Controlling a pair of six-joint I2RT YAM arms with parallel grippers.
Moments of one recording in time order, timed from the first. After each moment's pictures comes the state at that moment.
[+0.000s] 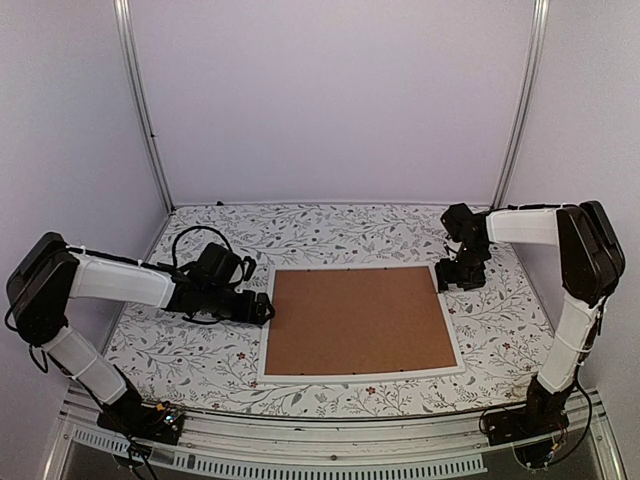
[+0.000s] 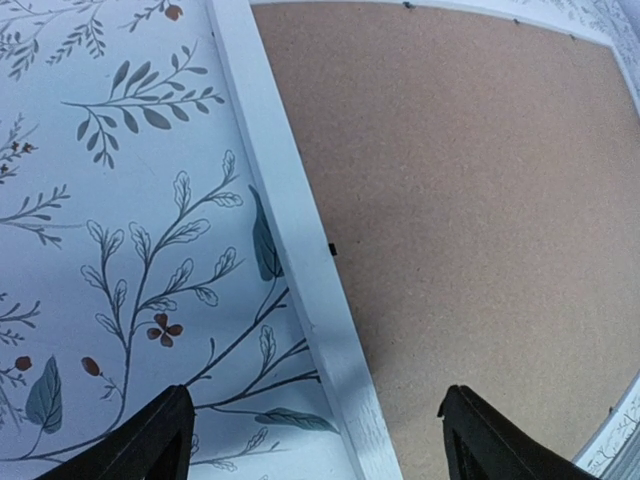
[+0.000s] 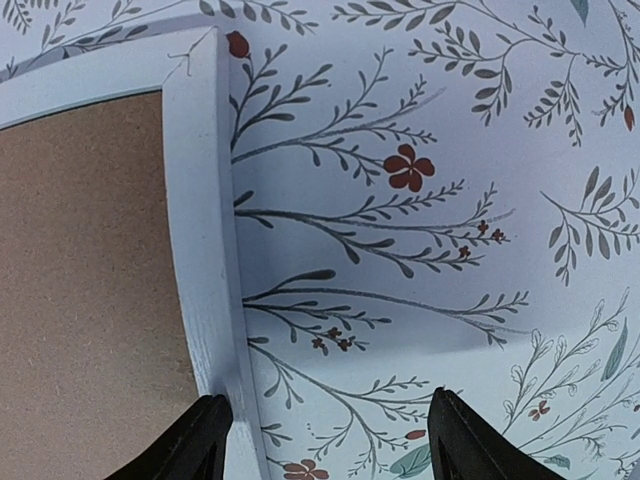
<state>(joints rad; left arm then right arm) -0.64 1.55 0.70 -0.09 0.05 -0.46 0.33 1.86 1.22 -0.72 0.12 0.29</state>
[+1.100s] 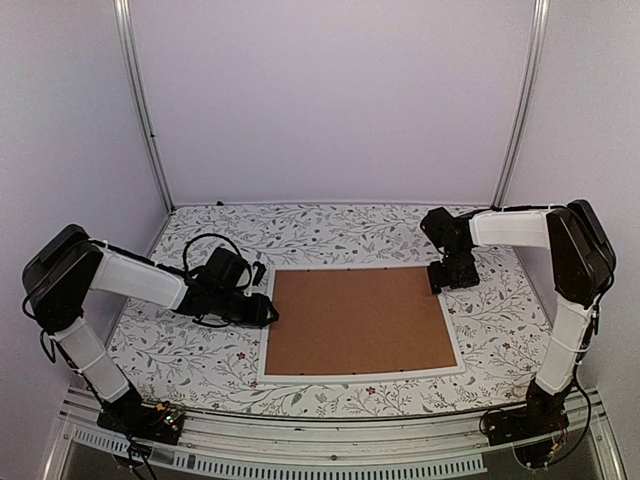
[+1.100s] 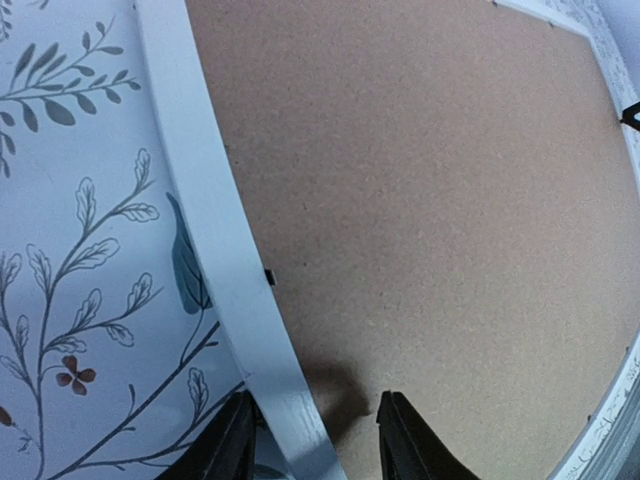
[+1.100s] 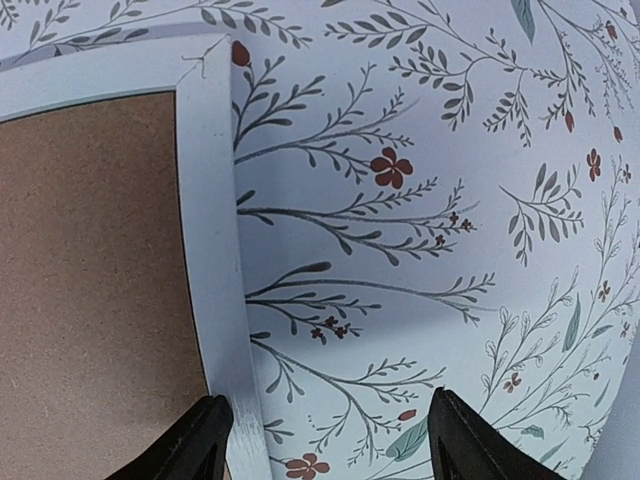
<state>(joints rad) -0.65 1.67 0.71 0.05 0.17 -0.50 0.46 1.89 1.26 -0.76 0.32 0.38</state>
